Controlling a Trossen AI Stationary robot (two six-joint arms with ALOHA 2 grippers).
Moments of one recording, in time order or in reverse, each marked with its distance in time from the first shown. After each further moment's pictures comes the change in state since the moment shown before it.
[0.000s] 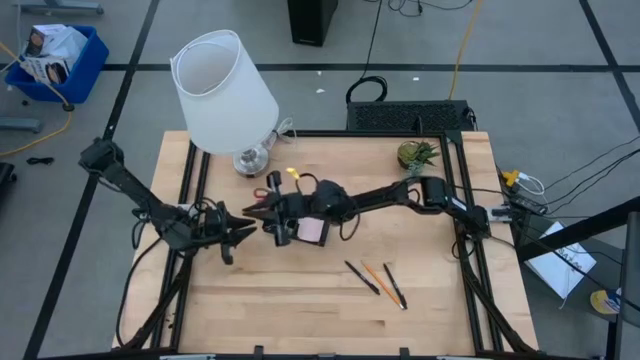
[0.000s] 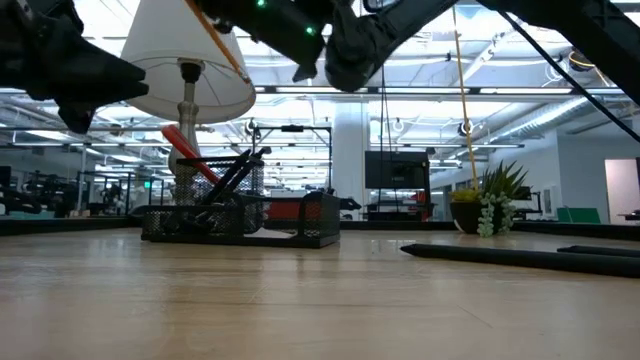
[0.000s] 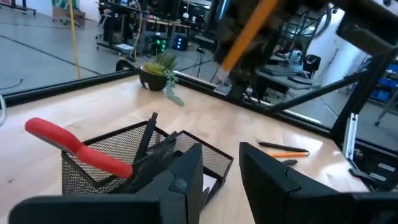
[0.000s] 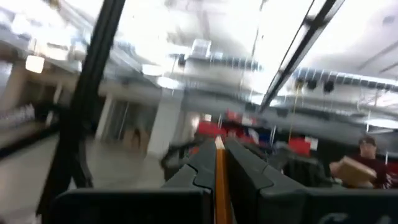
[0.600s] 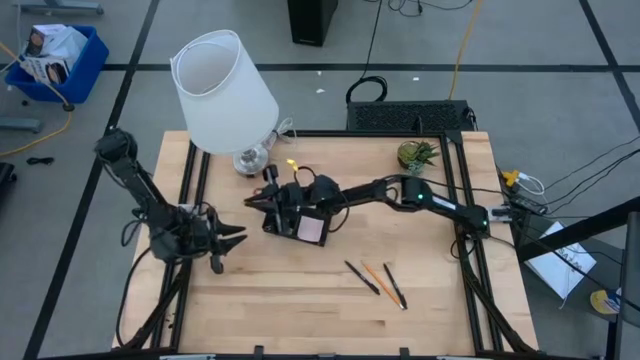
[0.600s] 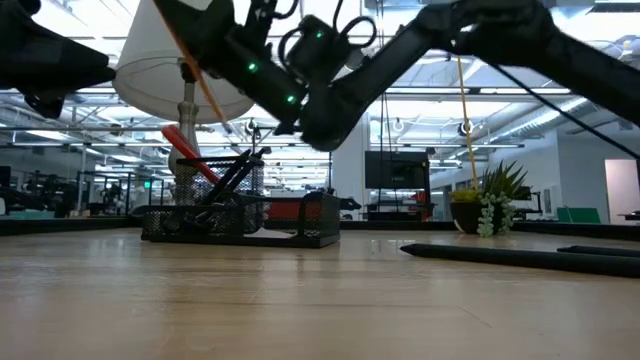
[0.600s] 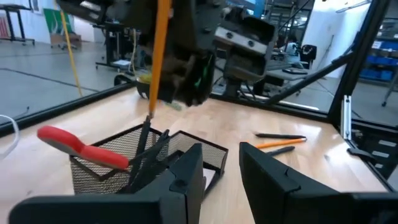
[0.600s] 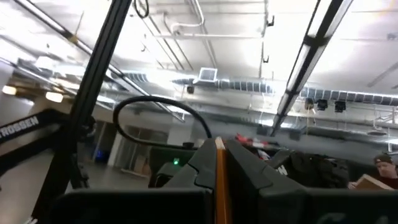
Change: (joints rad) left arm -0.262 0.000 0.000 -0.001 -0.246 0.111; right arm -0.091 0.216 0.150 0.204 -0.126 0.130
